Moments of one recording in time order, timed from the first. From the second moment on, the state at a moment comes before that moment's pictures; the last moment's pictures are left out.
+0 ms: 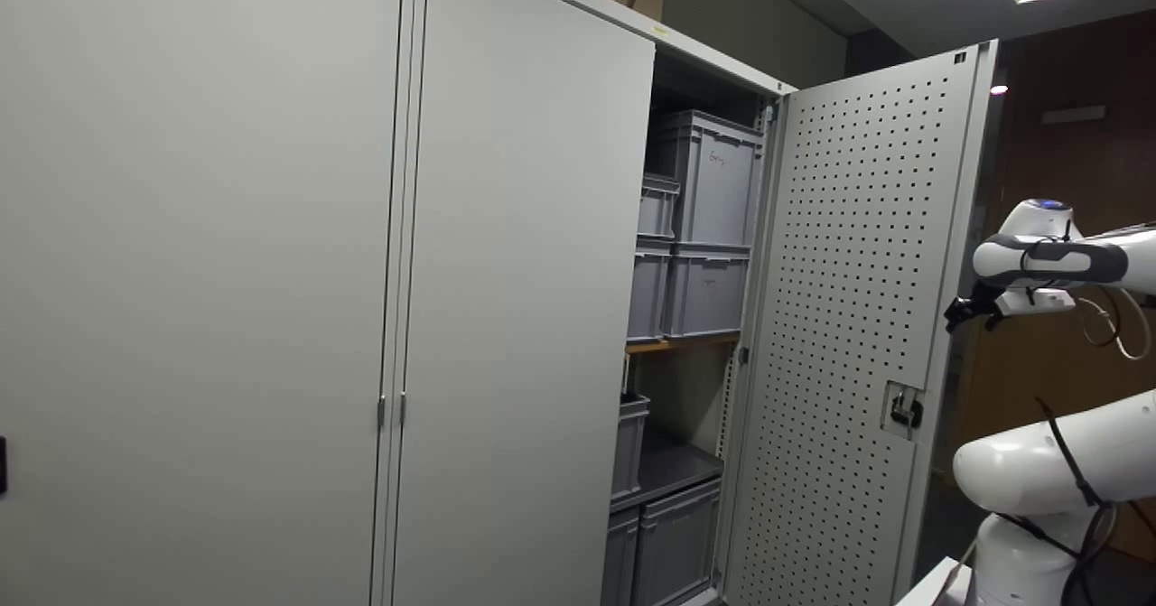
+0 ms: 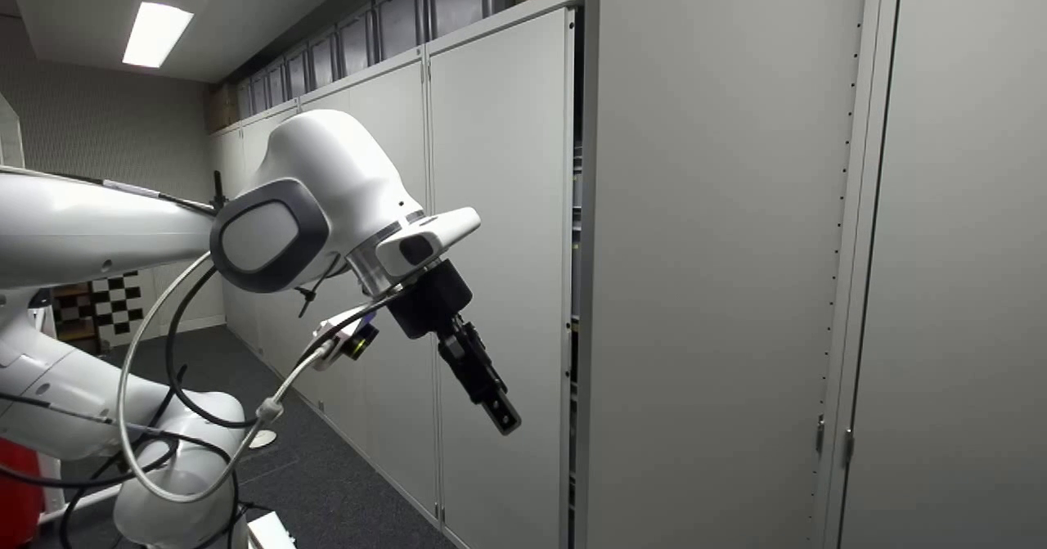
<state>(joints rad) -0.37 -0.85 -0.58 -2.37 -0.49 2.20 -0.18</state>
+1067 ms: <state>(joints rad) -0.42 -0.77 -0.58 -2.36 -0.49 2.37 -0.19</state>
